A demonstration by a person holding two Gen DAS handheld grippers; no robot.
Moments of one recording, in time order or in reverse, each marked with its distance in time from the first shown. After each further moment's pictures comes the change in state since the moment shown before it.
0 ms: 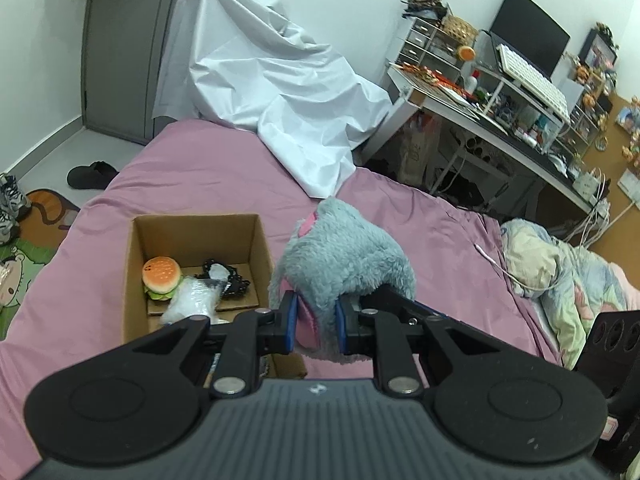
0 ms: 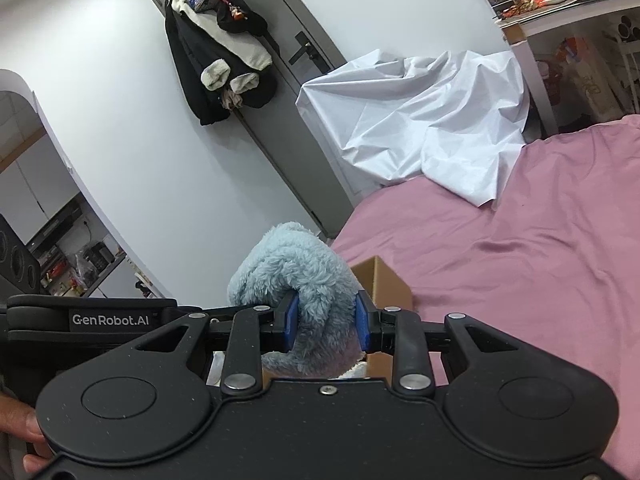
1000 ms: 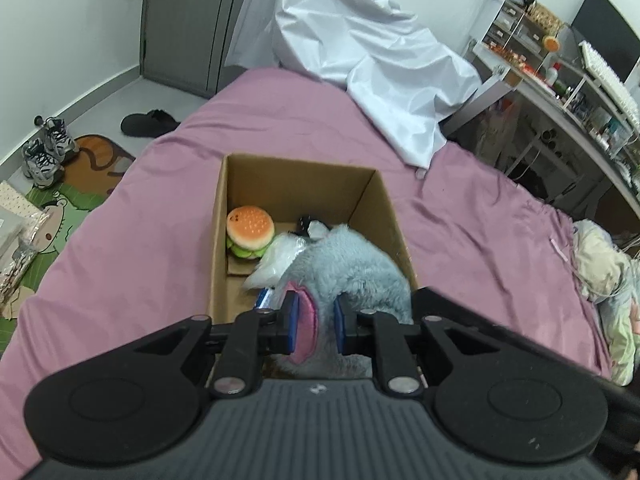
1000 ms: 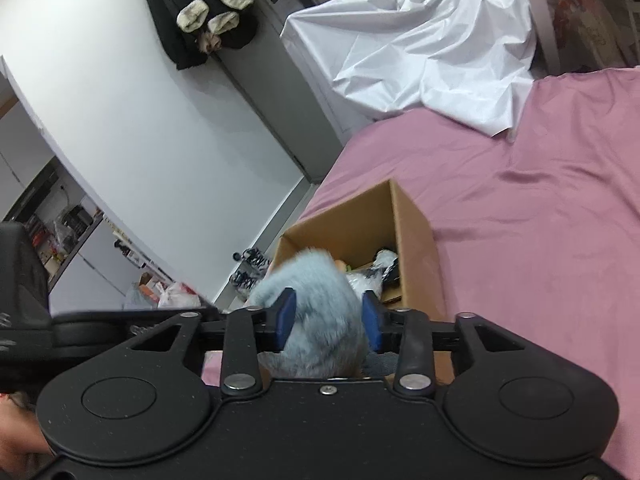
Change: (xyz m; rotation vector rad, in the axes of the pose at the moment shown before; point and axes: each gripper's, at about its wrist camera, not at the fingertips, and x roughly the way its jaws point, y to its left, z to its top) left arm 0.042 0.079 -0.015 -0.103 0.106 0.142; right arm 0.042 0.023 -0.029 0.042 0.143 -0.084
